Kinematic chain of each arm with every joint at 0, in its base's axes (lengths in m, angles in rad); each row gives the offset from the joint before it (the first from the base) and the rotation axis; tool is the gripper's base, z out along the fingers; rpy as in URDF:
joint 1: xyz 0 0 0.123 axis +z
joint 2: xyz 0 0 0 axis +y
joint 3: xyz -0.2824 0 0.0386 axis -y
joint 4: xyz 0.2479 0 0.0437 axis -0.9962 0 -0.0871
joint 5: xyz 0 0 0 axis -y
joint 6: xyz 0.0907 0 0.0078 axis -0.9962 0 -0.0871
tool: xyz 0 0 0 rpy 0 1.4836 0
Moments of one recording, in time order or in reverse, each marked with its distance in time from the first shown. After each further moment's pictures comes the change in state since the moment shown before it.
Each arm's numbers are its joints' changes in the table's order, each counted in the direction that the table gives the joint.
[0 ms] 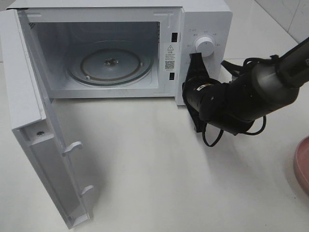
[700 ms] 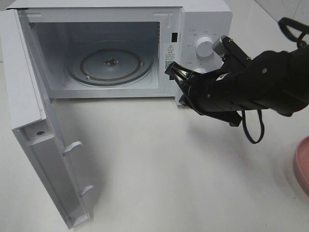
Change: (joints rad) left arm 0.000 0.000 0.000 0.000 0.000 0.000; right arm -0.046 -0.307 -0.124 0.122 -0.484 0.763
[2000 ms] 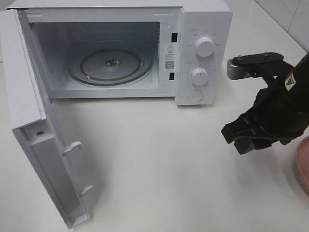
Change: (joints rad) left arm 0.000 0.000 0.000 0.000 0.000 0.000; right arm -0.121 -0.308 0.000 0.722 -0.924 0.163
